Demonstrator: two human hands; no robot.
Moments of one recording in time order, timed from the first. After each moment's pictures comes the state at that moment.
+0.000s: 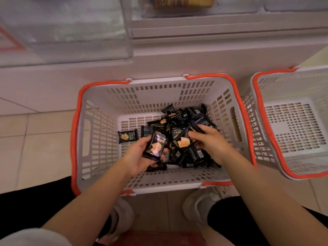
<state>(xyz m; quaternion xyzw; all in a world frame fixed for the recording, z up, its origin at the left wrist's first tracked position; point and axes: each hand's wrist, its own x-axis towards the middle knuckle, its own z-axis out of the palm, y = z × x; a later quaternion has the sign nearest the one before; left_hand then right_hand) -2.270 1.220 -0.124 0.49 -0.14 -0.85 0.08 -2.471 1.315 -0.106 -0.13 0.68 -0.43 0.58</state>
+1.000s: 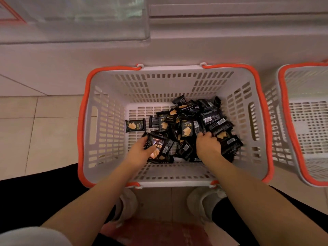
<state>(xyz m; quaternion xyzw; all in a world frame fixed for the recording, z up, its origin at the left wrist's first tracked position) -2.240 1.233 -0.151 0.60 -0.55 -0.58 -0.01 -2.440 1.303 -0.176 -0.44 0.81 0.23 0.31</state>
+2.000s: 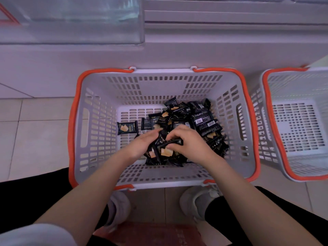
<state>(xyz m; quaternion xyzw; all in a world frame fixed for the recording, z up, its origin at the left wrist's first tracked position) -2.266 1.210 -0.121 0.45 -0.54 -0.71 -0.06 -2.426 1.296 -0.110 -0.54 0.70 -0.22 0.41</state>
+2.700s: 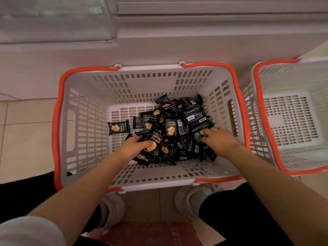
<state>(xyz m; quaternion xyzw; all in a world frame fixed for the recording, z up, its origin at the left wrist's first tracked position) -2.274 1.214 -0.153 0.58 -0.49 -0.64 -0.12 -2.535 1.344 -0.157 -0.68 0.63 0.31 0.22</state>
